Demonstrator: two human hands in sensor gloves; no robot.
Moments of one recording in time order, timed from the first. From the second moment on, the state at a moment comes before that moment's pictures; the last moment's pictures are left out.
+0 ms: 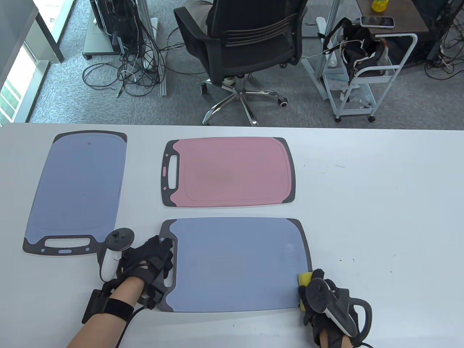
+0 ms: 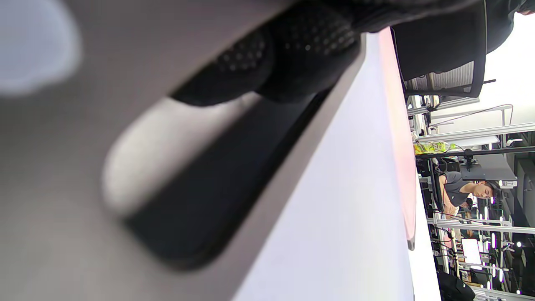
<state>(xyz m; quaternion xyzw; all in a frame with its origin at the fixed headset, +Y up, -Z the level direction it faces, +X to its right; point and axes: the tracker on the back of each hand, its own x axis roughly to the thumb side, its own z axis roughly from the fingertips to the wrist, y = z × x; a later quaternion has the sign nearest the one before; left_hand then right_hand) -0.272 -0.827 -0.226 -0.27 0.11 0.53 0.79 0.186 -0.782 -0.132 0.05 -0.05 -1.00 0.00</state>
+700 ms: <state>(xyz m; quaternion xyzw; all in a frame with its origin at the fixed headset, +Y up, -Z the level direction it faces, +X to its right) -0.272 -0.826 -0.227 -0.29 0.10 0.54 0.78 0.012 -0.770 -0.141 -0.21 -0.03 -0.98 0.05</state>
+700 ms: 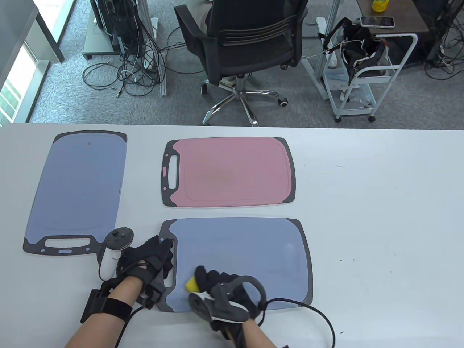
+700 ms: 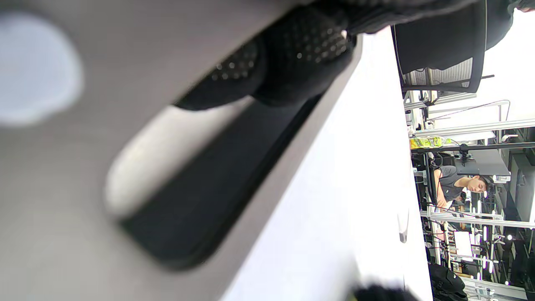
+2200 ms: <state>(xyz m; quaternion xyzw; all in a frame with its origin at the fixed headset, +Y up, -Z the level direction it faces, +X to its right) -0.272 -0.825 -0.228 -0.28 0.10 0.53 0.79 0.114 -0.776 -0.131 -0.08 -0.03 -1.00 0.04</state>
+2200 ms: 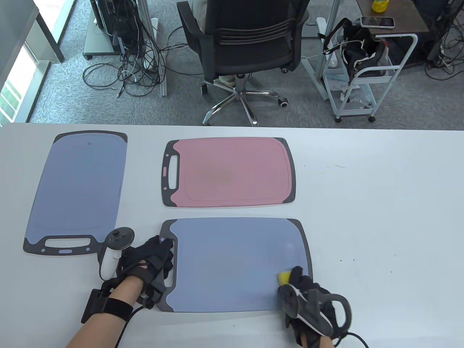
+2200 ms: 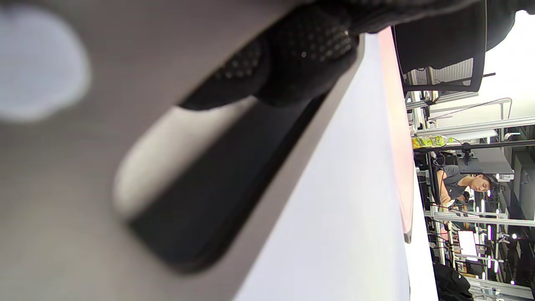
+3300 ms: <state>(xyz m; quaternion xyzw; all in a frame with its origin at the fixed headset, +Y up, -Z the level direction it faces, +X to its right) -0.272 -0.827 -0.227 -0.27 0.10 0.52 0.80 0.050 -0.772 -0.135 -0.16 -0.04 -0.99 0.02</state>
